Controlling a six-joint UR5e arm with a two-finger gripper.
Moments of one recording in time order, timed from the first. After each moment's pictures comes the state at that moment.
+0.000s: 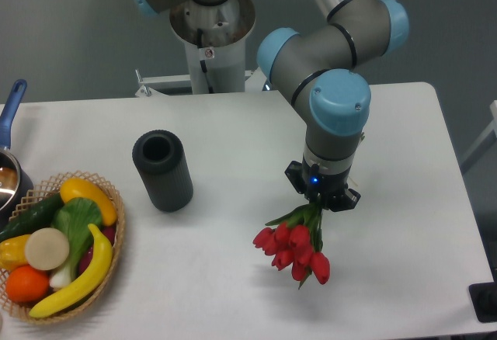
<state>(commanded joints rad) 2.54 -1.98 -1.49 -1.16 1.55 1.11</state>
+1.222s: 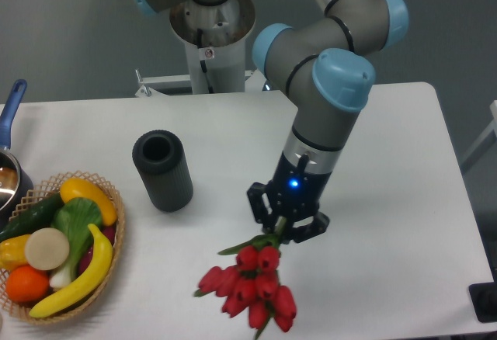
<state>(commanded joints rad) 2.50 -1.94 -1.46 -0.96 0.96 0.89</state>
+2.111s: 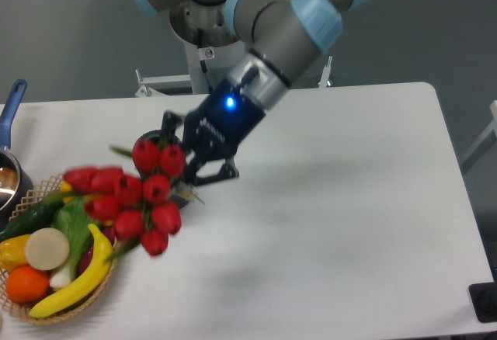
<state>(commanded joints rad) 2.56 -1.69 -1.74 -0.79 0.32 0.90</state>
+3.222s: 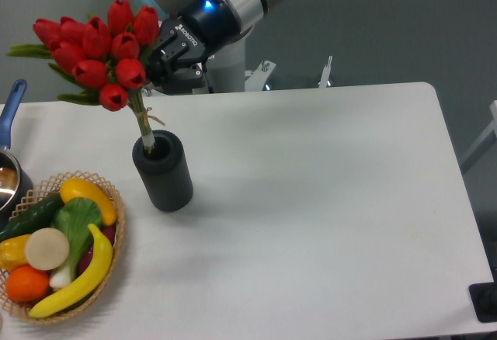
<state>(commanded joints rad) 2.62 -1.43 -2.07 -0.79 0.16 1.06</state>
